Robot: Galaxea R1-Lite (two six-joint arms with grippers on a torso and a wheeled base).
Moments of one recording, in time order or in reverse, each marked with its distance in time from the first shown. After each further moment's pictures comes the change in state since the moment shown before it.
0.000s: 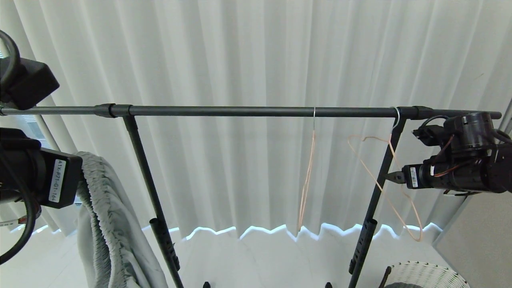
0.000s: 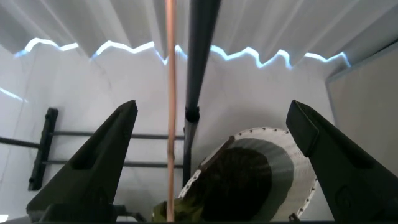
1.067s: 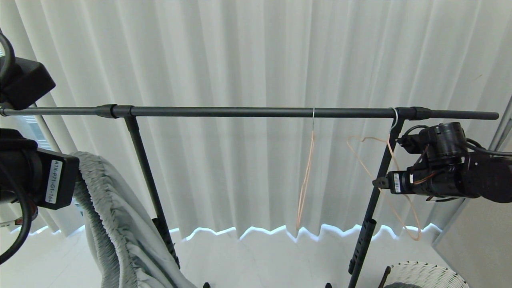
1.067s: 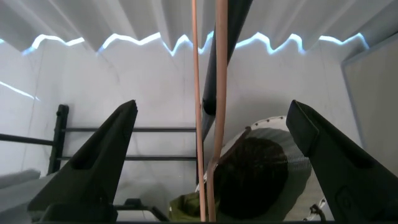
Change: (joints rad) left arm 0.001 -0.007 0.001 0.001 0.002 0.001; right arm 0.067 0.081 -0.001 -0.020 -0.050 0.103
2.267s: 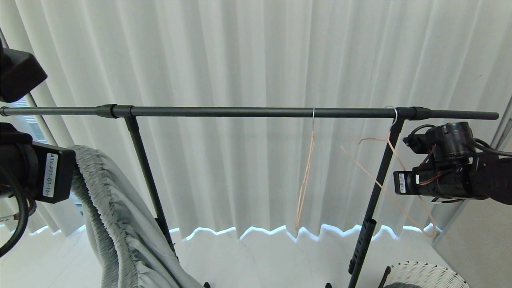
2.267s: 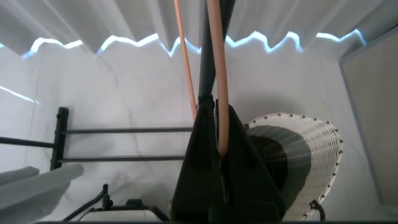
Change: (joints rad) left arm 0.001 -0.011 0.001 -0.035 0.001 0.000; right arm -0.011 -0.038 0.023 0.000 -0.002 0.010
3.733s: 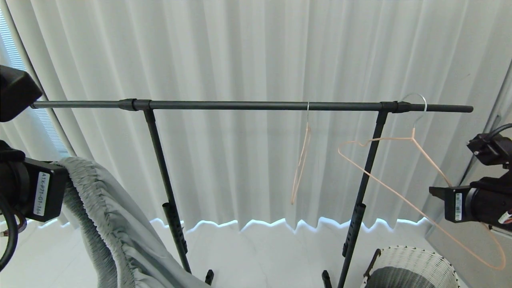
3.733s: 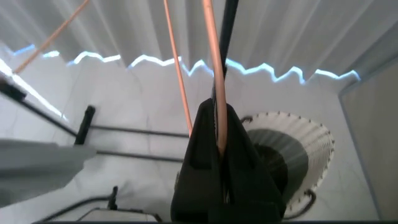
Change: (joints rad) left arm -0.001 -0.048 0.079 -0.022 0.005 0.044; right arm 0.104 -0.476 0.315 -0.037 -0.001 -0.037
